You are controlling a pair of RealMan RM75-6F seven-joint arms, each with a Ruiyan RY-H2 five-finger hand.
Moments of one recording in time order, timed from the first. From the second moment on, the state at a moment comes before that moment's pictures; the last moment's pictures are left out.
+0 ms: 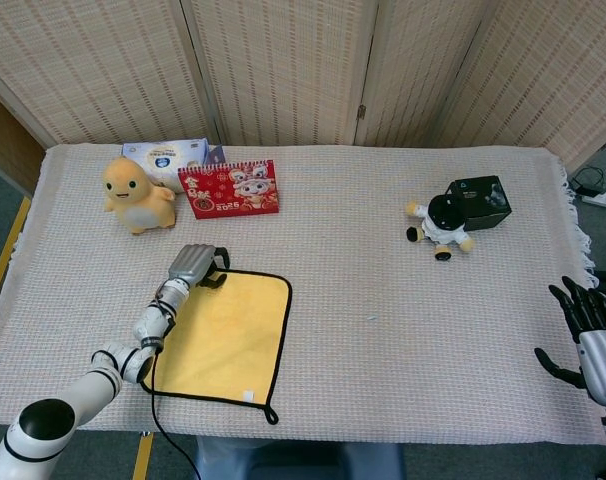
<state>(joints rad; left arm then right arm) -0.92 -1.88 -0.18 -0.55 1.35 0.63 -0.41 0.05 -1.10 0.03 -1.49 -1.57 1.54 0.21</state>
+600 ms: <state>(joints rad) -0.90 -1.89 -0.16 -0.55 1.36 0.70 -0.41 0.04 -1.09 0.03 -1.49 -1.58 1.55 0.21</state>
